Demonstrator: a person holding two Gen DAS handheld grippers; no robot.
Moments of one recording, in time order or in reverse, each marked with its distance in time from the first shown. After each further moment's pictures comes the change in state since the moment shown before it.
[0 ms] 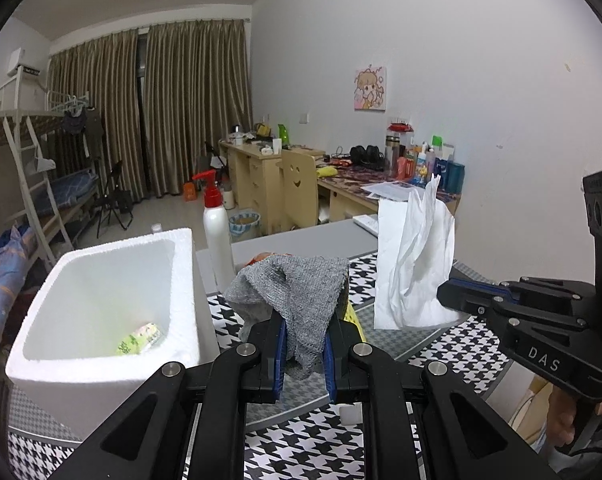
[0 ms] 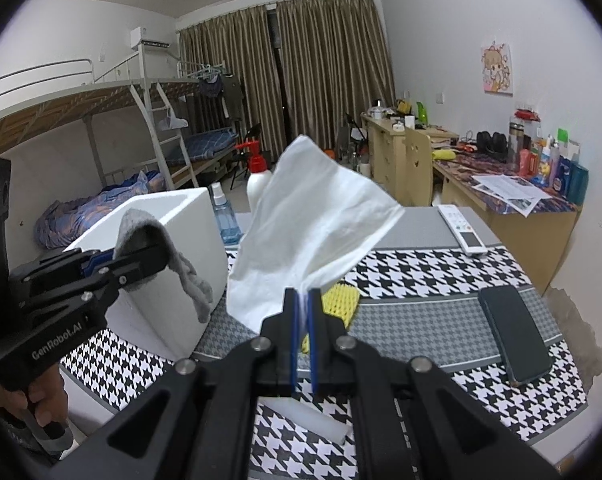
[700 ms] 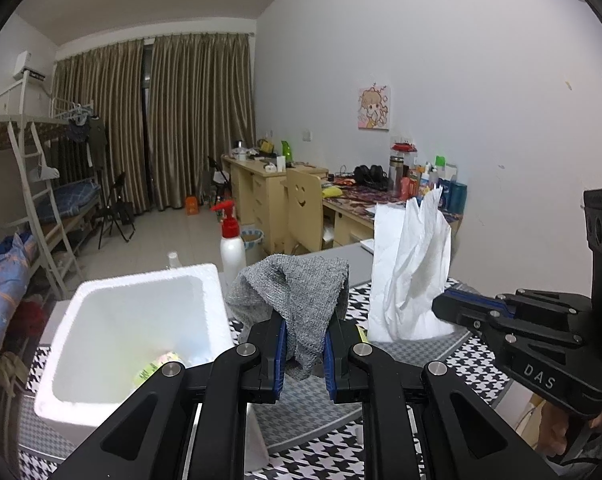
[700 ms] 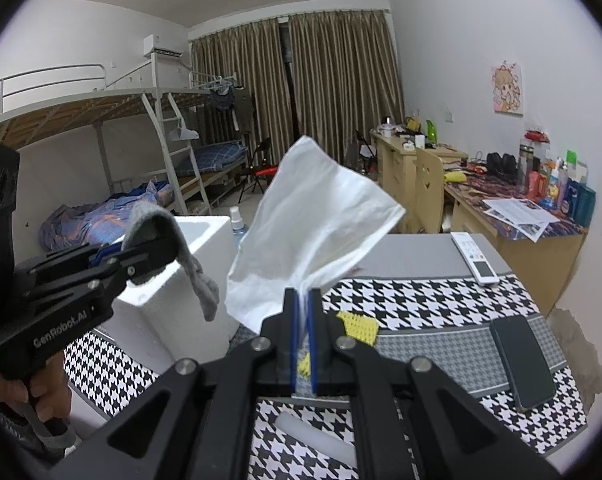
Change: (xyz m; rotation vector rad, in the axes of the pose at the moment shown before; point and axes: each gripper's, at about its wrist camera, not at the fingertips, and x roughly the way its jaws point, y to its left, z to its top) left arm -0.013 0.014 0.016 -0.006 -0.056 0.002; right arm 0.001 0.021 0.021 -0.036 -0.055 0.024
